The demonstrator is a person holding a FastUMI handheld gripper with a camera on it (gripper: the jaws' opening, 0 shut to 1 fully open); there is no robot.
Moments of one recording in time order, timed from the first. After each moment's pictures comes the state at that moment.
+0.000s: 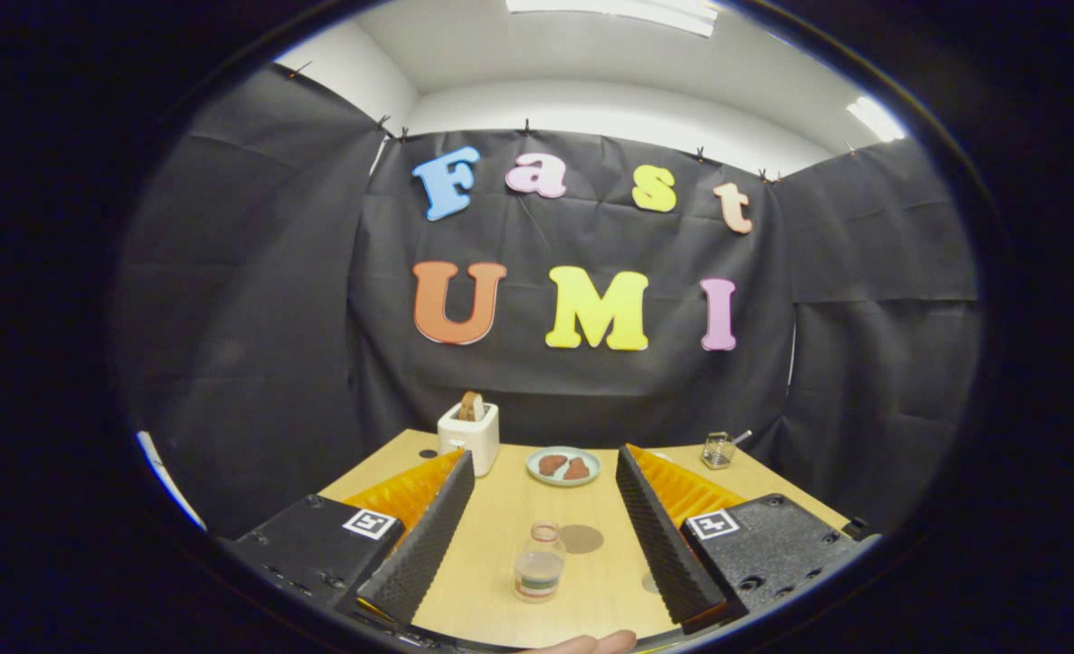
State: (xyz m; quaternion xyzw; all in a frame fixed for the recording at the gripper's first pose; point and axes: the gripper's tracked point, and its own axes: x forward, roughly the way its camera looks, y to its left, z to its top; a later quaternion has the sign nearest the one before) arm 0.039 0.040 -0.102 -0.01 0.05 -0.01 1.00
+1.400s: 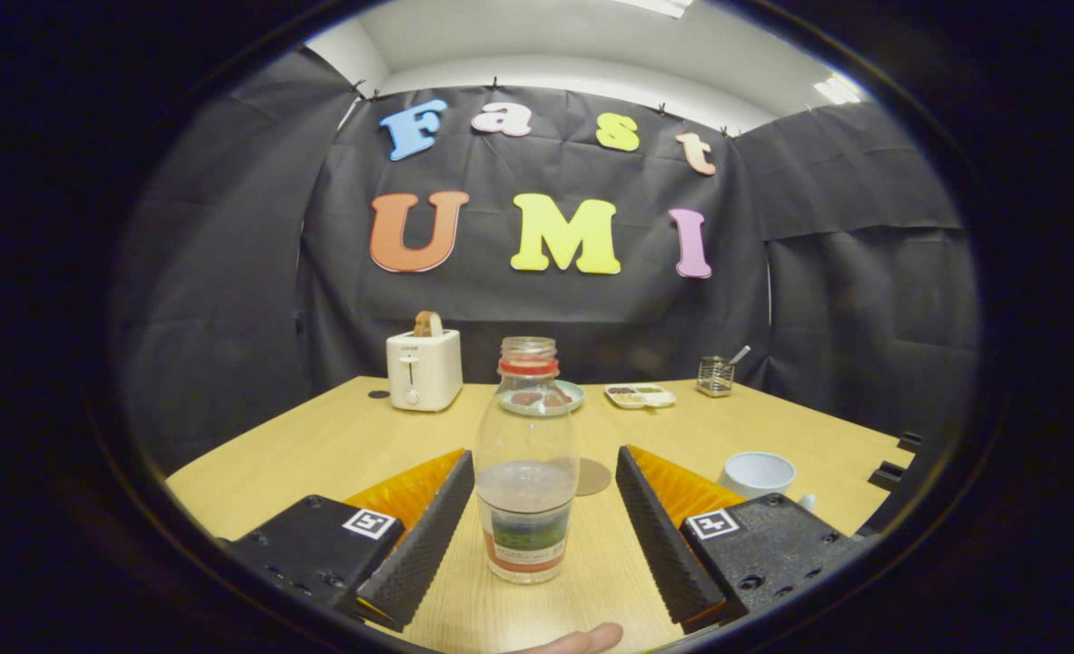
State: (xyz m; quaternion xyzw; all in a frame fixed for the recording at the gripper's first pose) arm 0.110 0.030 -0.322 0.01 0.07 -0.07 0.99
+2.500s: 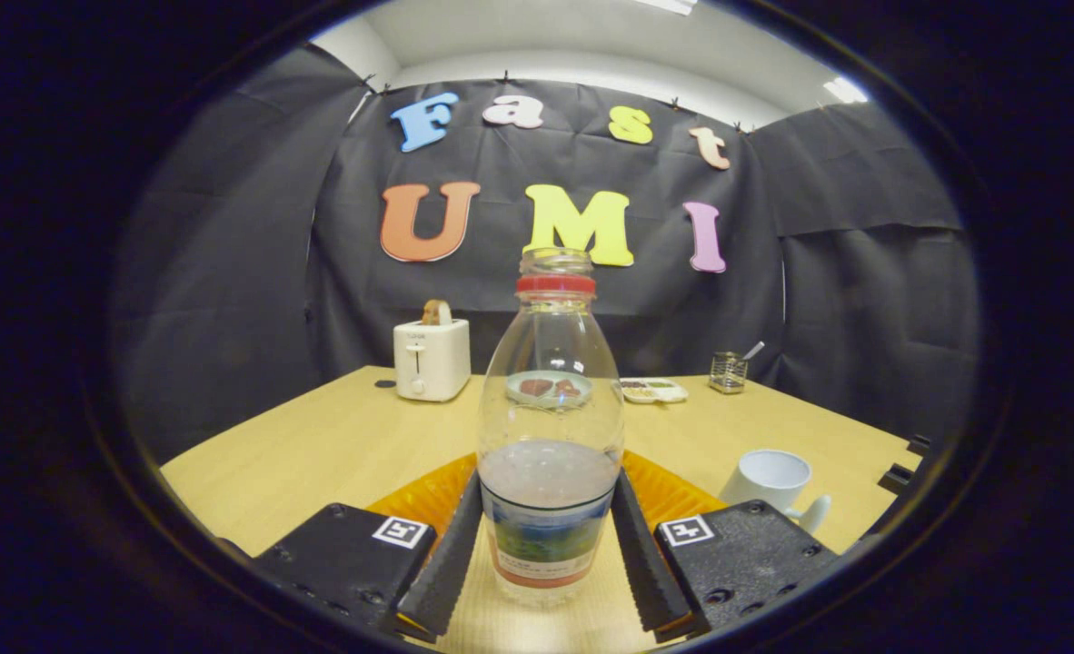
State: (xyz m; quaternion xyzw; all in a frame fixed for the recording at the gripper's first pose) arm 0.105 0.024 -0.309 0.02 0.07 -0.05 1.00
